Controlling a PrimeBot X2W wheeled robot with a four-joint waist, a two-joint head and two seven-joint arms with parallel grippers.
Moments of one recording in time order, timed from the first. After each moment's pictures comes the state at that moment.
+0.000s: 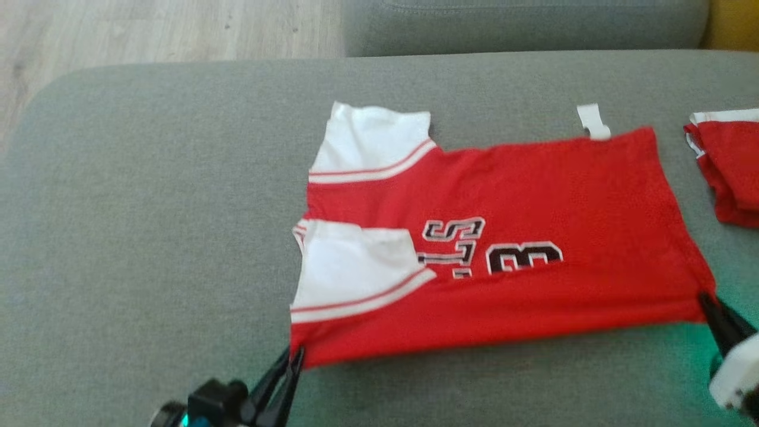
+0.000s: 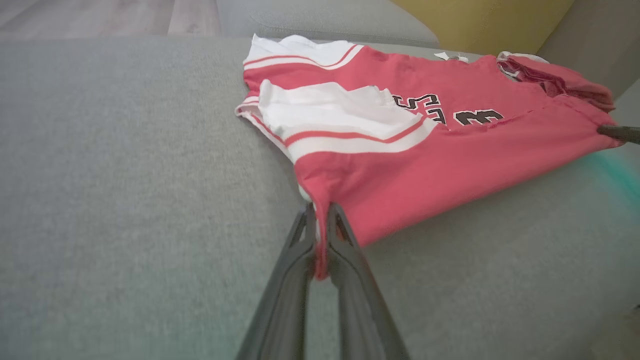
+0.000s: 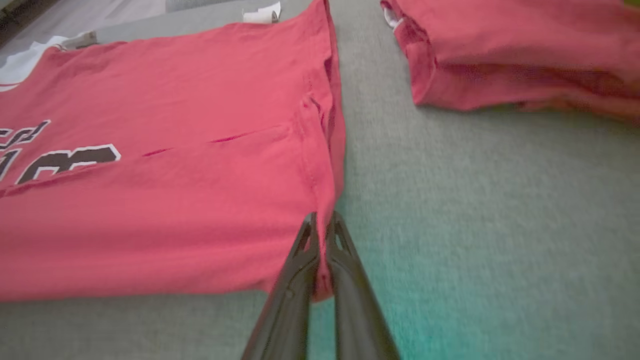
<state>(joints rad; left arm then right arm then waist) 0.02 0.39 -0.65 0.06 -0.52 0.09 -0.05 -0.07 -0.59 0.28 0.49 0.71 0.13 0.00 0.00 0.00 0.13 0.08</state>
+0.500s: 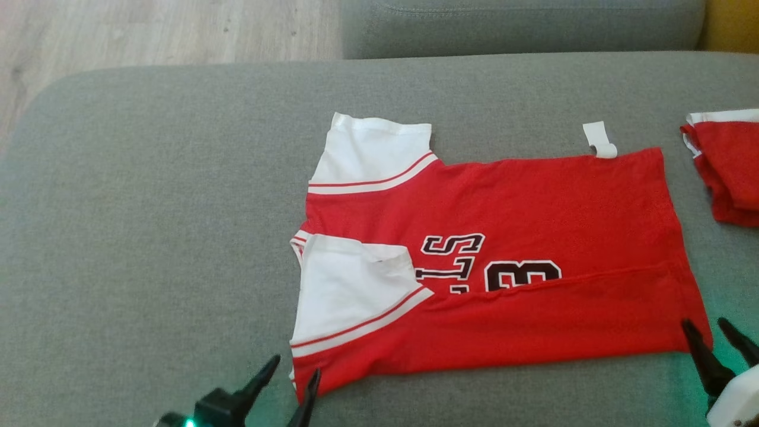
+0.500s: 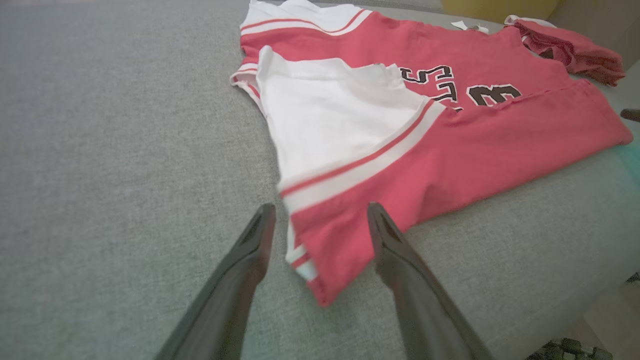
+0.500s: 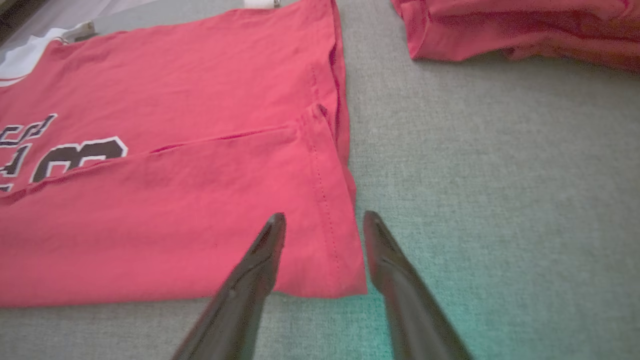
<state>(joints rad) 0.08 0.41 -0.68 0.05 -0.52 0.11 -0.02 0.13 -0.51 0.11 0.32 0.63 0.13 0.09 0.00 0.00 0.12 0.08</state>
